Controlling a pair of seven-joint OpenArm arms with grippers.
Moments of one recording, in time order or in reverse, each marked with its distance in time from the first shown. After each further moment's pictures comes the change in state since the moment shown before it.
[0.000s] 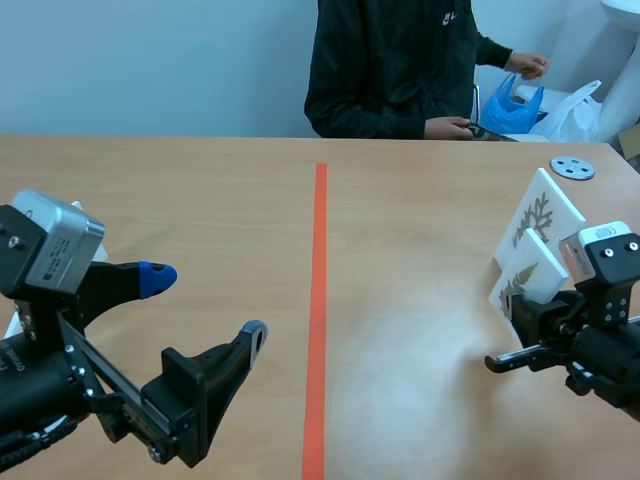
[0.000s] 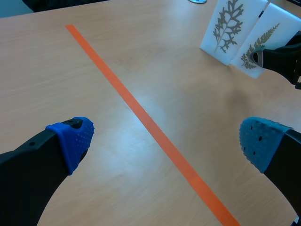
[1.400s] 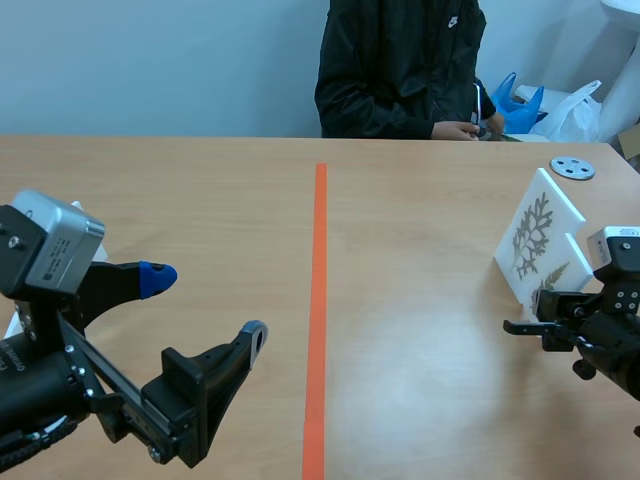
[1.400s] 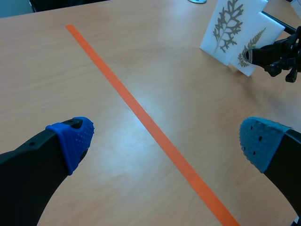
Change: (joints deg) left arm 0.0 0.0 0.0 0.0 0.0 0.0 0.0; right arm 12.2 0.0 2.6 -17.6 5.8 -6.0 -1.6
